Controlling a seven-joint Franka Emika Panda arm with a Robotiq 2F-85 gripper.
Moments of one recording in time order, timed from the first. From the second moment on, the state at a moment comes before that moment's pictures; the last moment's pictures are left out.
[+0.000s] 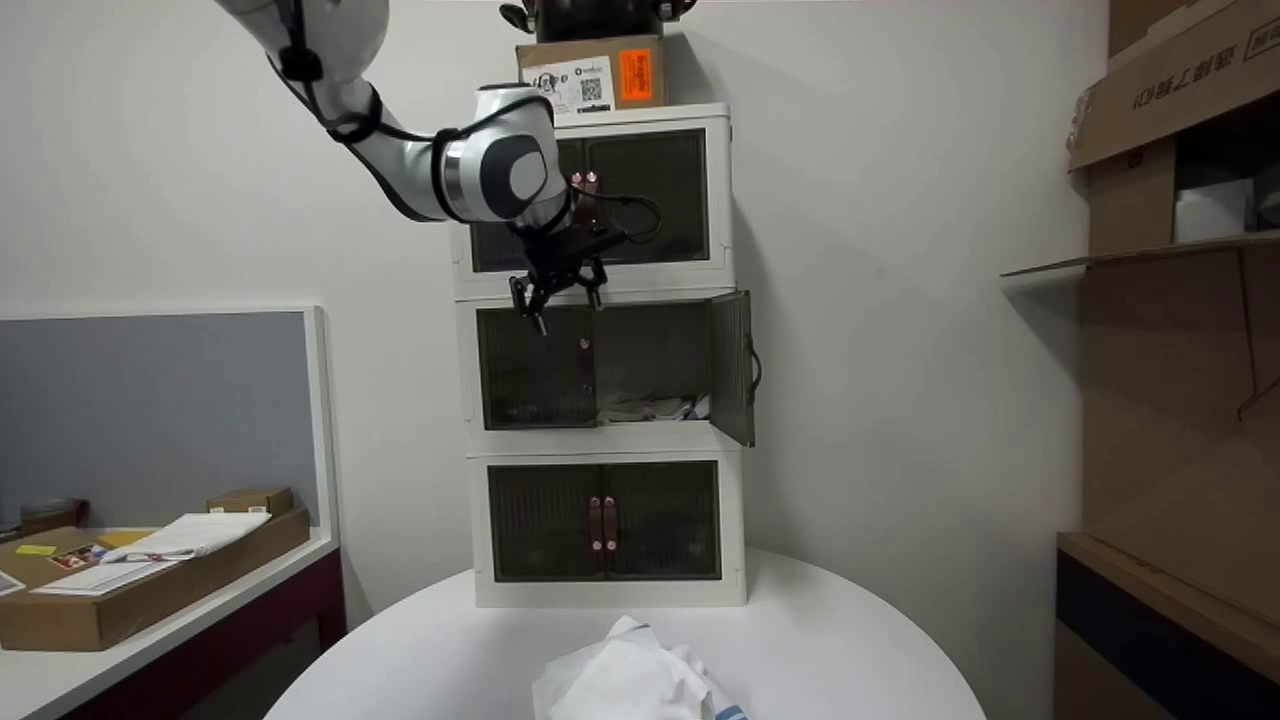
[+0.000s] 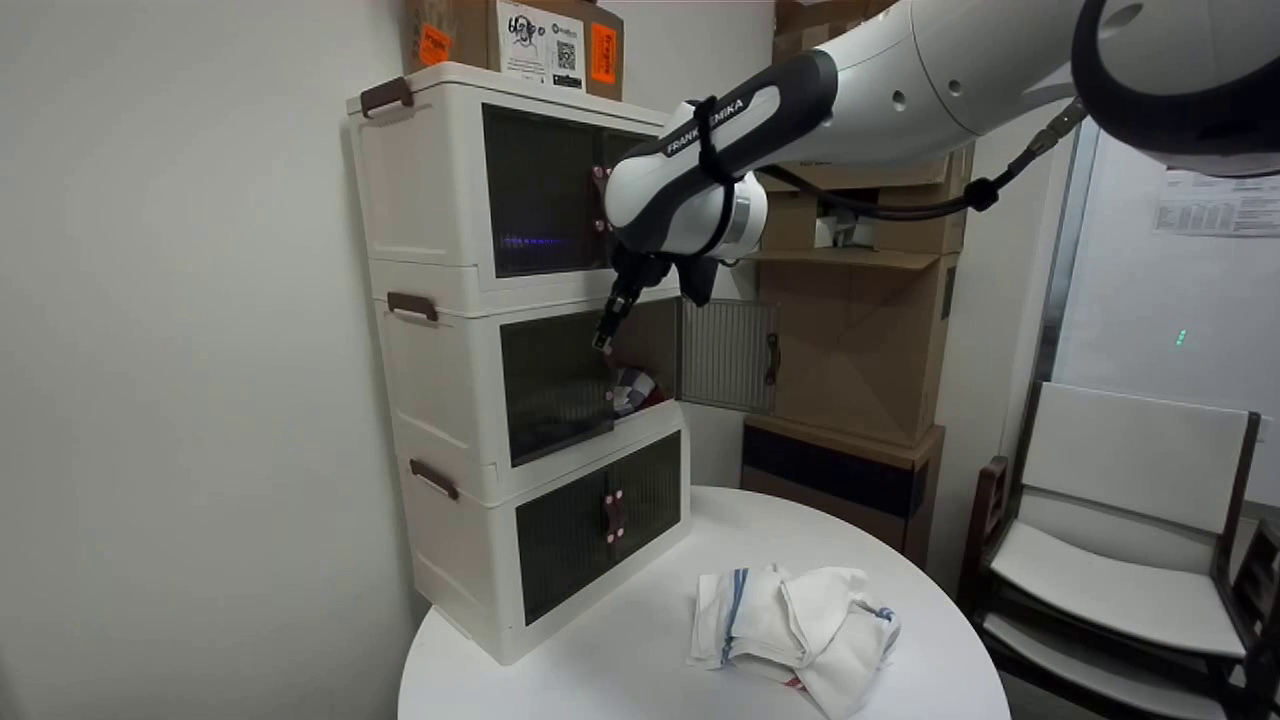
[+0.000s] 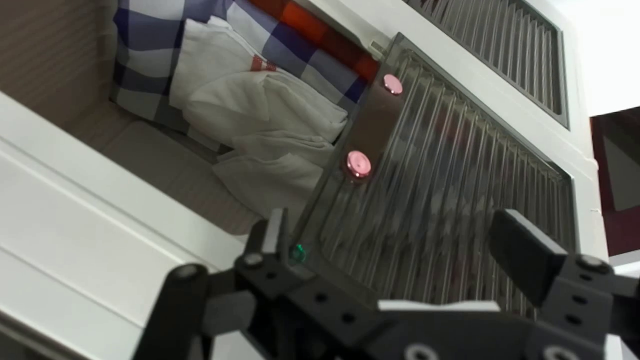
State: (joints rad) arm -0.05 0.24 0.11 -1.70 0.09 2.57 -0.91
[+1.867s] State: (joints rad) arm 0.12 -0.17 0.13 -2.04 0.05 2.26 -0.51
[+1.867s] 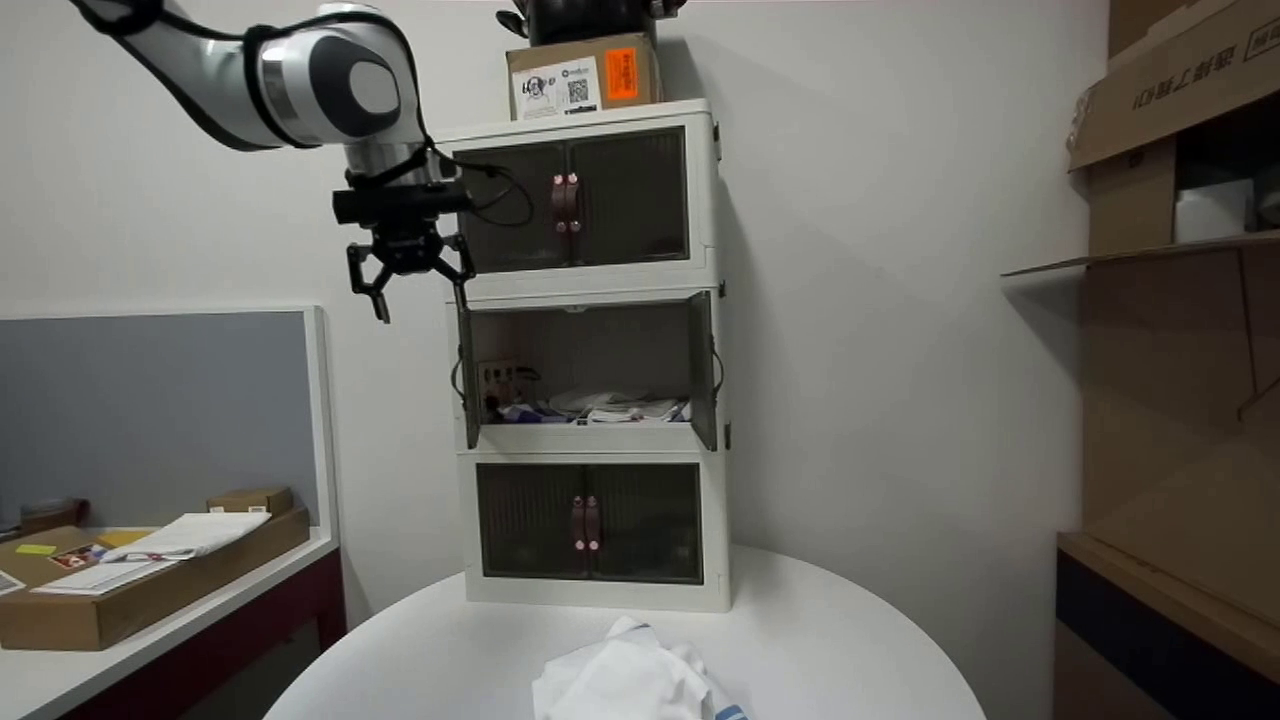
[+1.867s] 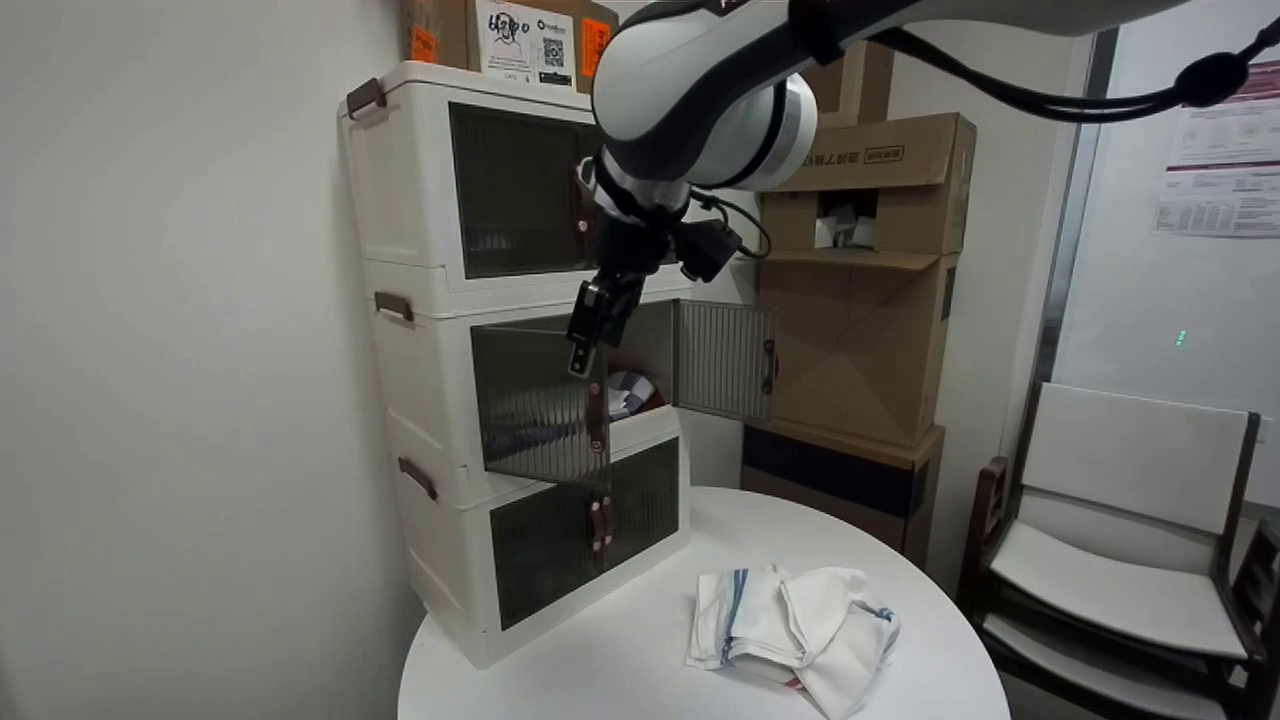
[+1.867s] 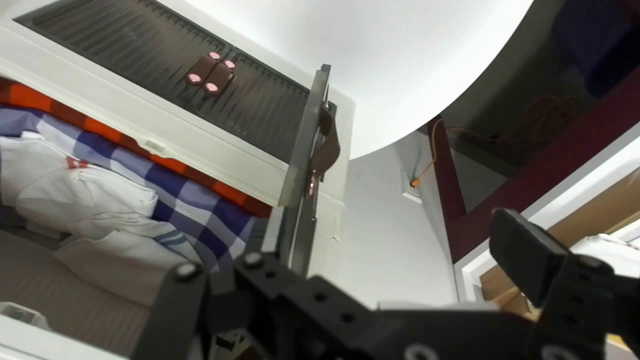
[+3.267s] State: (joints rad) arm 0.19 -0.22 0.14 -1.91 0.07 2.22 -0.25
